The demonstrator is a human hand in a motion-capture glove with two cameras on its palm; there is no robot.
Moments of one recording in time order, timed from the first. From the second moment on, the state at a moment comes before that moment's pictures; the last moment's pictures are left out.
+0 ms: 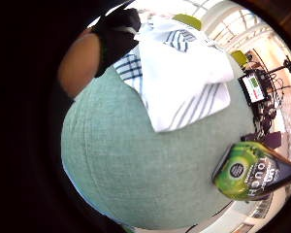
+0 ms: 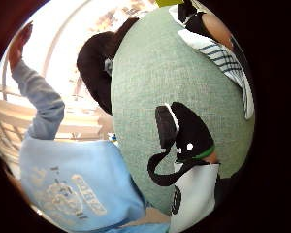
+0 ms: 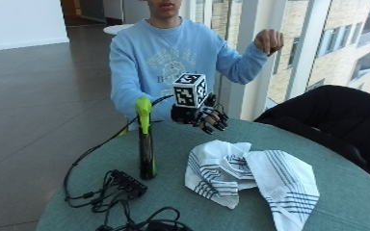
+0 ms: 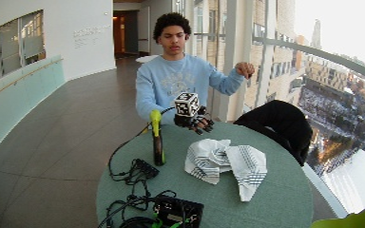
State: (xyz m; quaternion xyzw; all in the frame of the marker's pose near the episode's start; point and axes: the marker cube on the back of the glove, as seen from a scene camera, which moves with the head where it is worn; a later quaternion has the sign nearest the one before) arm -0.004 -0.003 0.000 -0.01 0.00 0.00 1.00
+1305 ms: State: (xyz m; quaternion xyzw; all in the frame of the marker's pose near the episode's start) arm 0.002 0.045 -0.024 -0.02 0.02 0.03 1.00
